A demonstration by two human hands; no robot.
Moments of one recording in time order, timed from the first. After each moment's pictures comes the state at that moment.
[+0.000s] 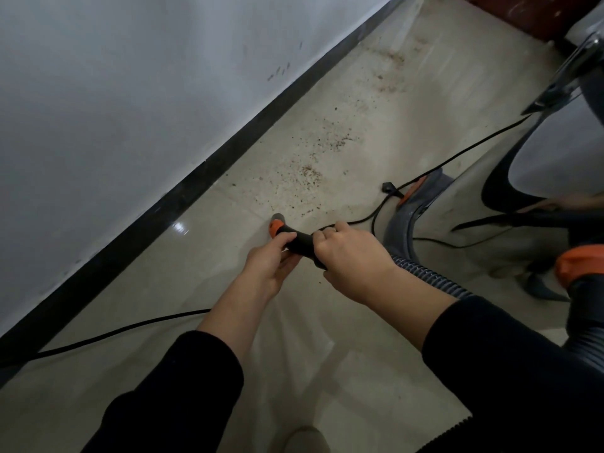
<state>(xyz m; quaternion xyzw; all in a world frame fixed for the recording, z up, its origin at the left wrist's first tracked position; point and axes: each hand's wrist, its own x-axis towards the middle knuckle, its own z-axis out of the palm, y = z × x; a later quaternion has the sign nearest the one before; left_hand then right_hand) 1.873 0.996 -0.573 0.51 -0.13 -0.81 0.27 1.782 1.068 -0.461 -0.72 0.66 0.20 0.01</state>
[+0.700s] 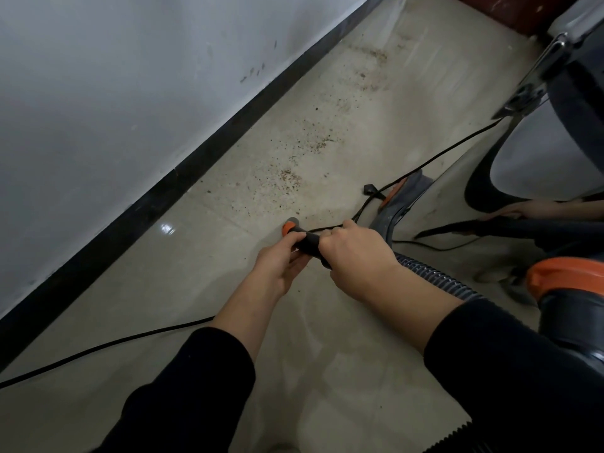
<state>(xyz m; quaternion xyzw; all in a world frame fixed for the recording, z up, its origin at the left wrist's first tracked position) 1.809 1.000 -0.568 0.49 -0.13 -0.83 0.24 1.739 1.069 -0.443 -0.68 0.70 0.23 0.04</state>
